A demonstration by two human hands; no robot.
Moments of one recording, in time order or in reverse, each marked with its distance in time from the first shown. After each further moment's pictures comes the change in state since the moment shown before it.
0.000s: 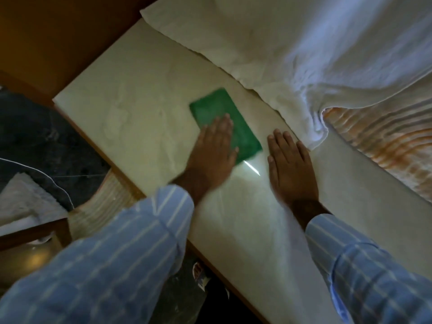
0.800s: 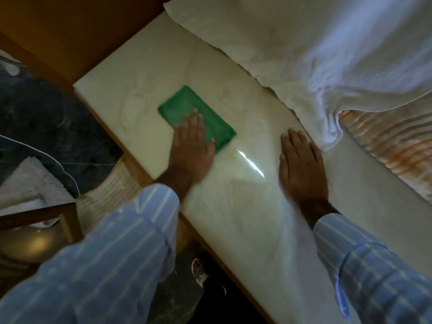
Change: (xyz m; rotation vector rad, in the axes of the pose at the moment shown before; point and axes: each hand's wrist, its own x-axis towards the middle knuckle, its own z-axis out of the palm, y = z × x) left_hand -0.032 -0.058 0.003 -0.069 0.052 -0.315; right_hand 0.000 -0.005 -0.001 -0.021 0.047 -0.005
